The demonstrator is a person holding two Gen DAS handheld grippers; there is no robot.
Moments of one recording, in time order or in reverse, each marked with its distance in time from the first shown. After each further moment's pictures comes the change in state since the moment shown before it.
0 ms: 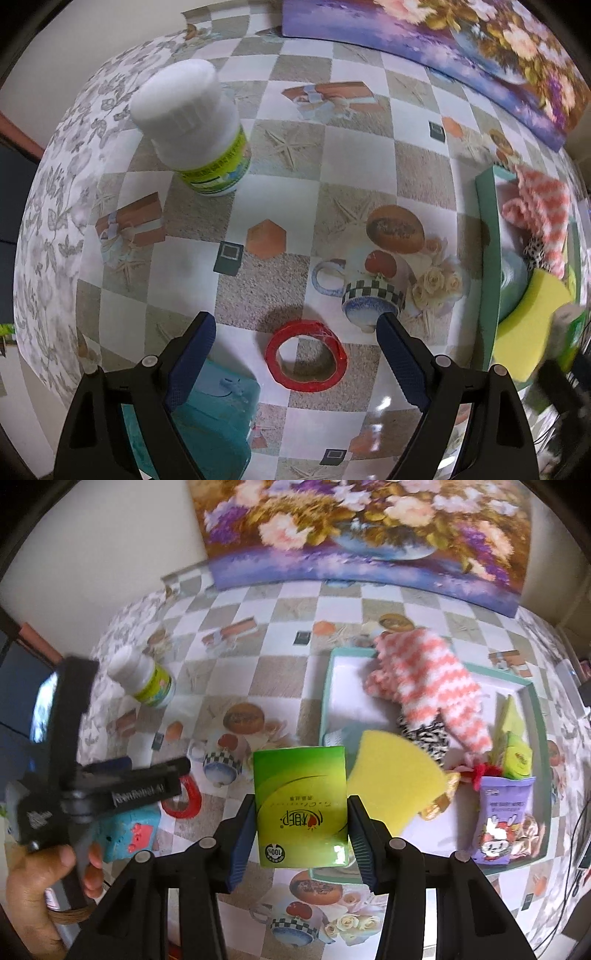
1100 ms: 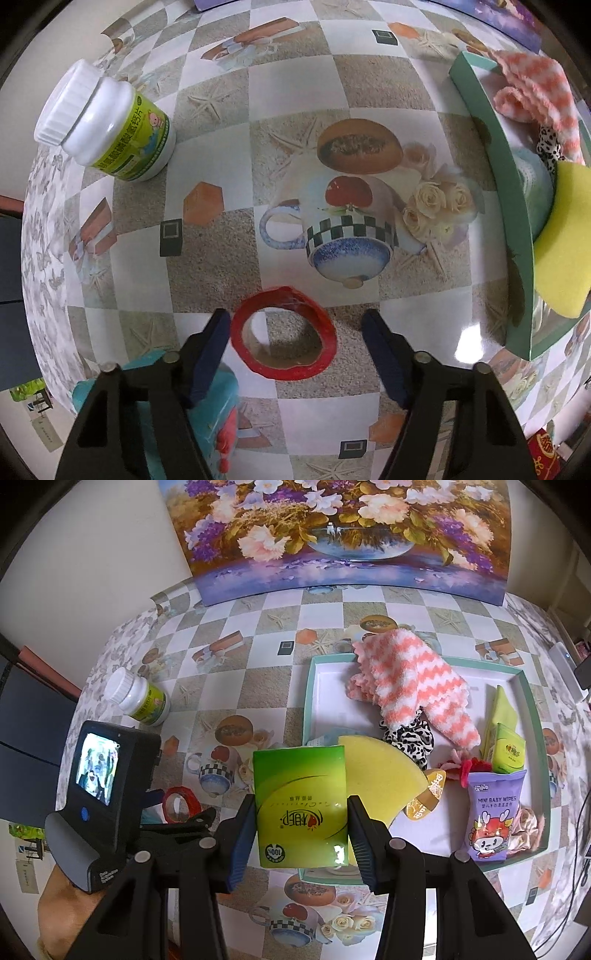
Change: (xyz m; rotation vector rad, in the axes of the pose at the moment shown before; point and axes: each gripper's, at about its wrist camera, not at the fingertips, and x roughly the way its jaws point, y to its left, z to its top) left arm 0.048 -0.061 -0.038 0.233 0.102 0.077; right arm -0.006 -0.017 0.003 0.056 -0.012 0.027
